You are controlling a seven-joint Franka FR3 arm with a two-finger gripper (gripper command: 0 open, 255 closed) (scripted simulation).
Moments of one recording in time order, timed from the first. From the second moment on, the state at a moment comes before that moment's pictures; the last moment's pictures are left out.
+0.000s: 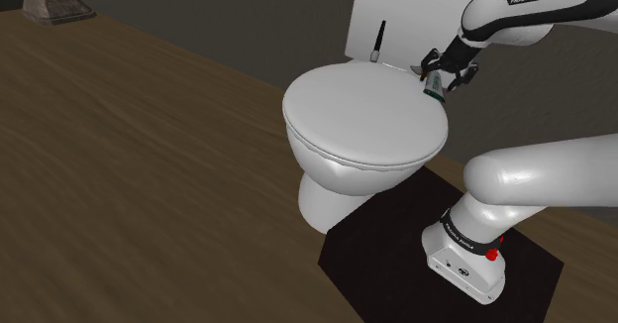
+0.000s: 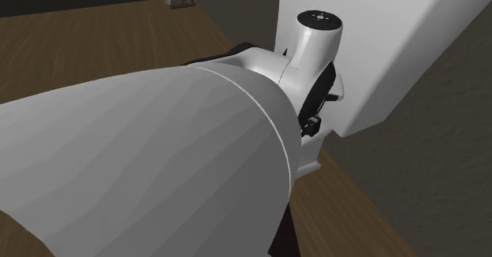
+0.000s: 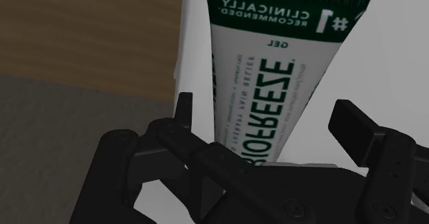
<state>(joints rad) -0.45 -0.67 -0.20 -2.67 -0.08 2.24 0.39</state>
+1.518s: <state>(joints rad) -0.45 -0.70 -0.19 -2.58 -0.07 2.14 0.40</state>
